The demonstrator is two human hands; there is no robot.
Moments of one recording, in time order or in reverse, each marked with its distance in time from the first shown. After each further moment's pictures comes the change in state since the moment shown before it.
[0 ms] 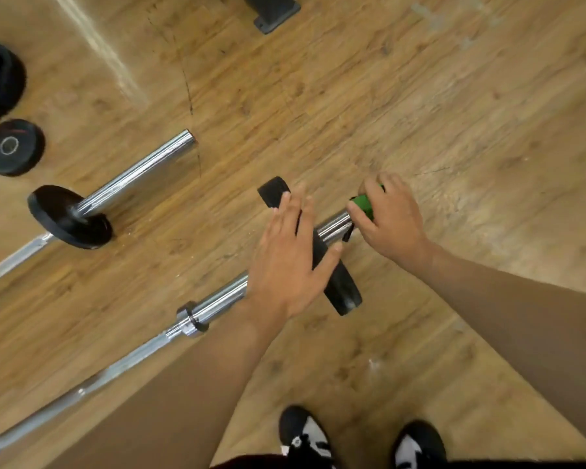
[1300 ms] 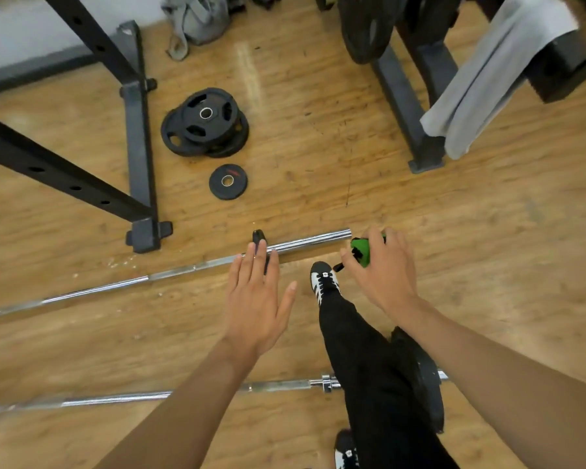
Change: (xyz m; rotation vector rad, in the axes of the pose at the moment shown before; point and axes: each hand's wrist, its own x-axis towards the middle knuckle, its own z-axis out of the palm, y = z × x) left_hand -0.178 -0.179 -0.427 0.120 0.161 -0.453; right_hand 0.161 -0.454 -0.226 0.001 -0.236 -0.029
